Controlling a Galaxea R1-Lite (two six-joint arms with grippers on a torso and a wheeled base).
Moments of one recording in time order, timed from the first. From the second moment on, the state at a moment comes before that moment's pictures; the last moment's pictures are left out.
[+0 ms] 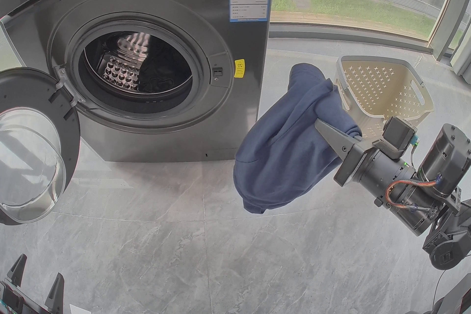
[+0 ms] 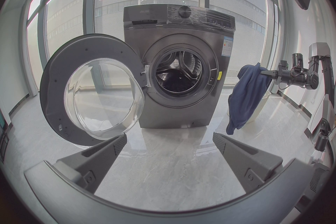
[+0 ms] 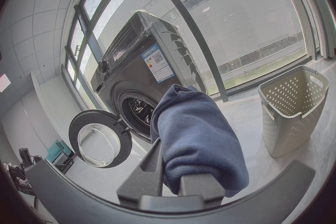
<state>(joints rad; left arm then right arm) 0.00 0.02 -0.02 0.00 -0.01 -0.02 0.71 1.63 -0.49 -1.34 -0.12 0.24</state>
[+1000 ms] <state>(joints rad) 0.00 0.02 -0.02 0.00 -0.01 -0.02 0.71 1.64 -0.49 -1.34 -0.12 0.24</state>
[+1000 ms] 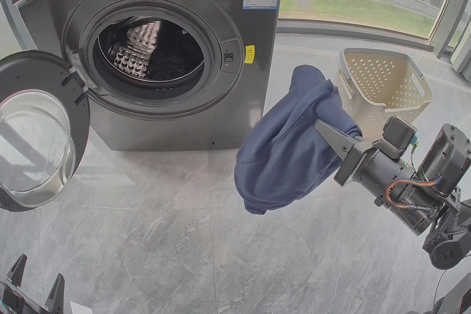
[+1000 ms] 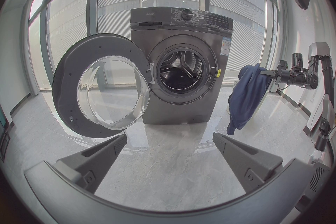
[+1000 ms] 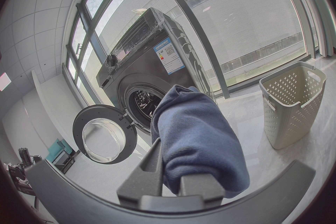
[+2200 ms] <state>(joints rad) 0.00 0.02 -0.02 0.00 -0.01 -0.02 0.71 1.64 -0.49 -1.34 -0.12 0.24</state>
